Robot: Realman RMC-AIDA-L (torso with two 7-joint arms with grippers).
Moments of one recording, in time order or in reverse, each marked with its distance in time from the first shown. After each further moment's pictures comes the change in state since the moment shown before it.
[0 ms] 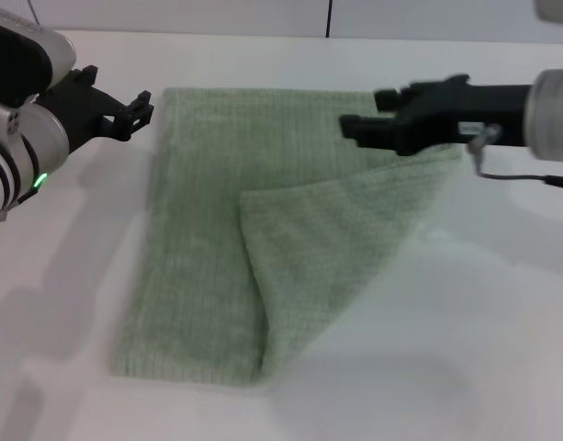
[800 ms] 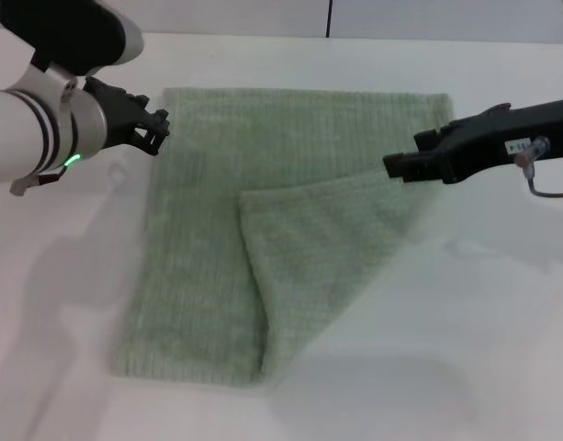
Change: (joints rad) left arm -0.191 -0.003 -0.048 -0.005 -0.002 -0.374 0.088; right arm 0.082 -0.002 0.124 -0.051 -0.126 -0.313 0.108
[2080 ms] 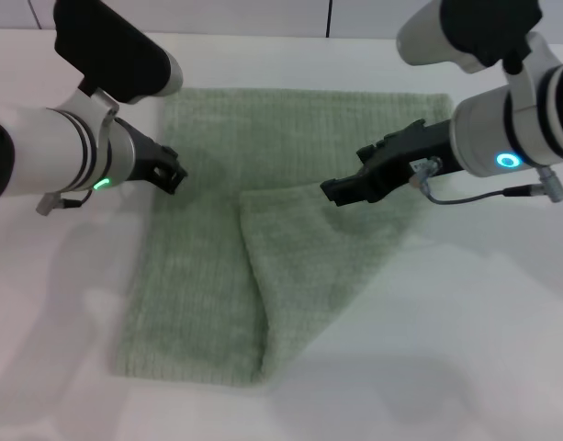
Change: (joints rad) left arm -0.108 -0.008 0.027 0.152 -0.004 -0.085 -0.011; right arm 0.162 0.006 -0.251 0.237 -0.155 0.228 0.065
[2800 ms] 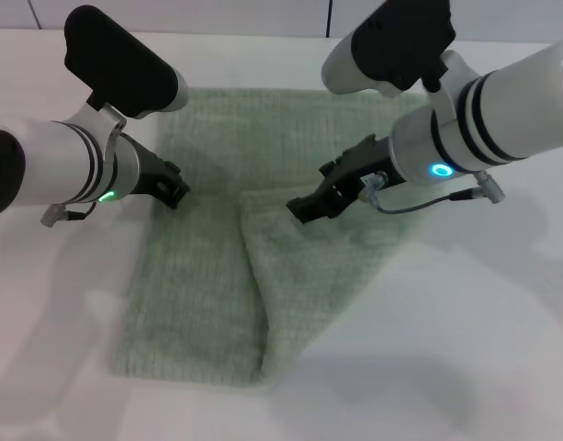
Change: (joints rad) left arm -0.007 -0.001 0.018 0.038 -0.006 0.000 -0.002; right arm 0.138 0.003 -0.112 0.189 0.005 0.103 0.015
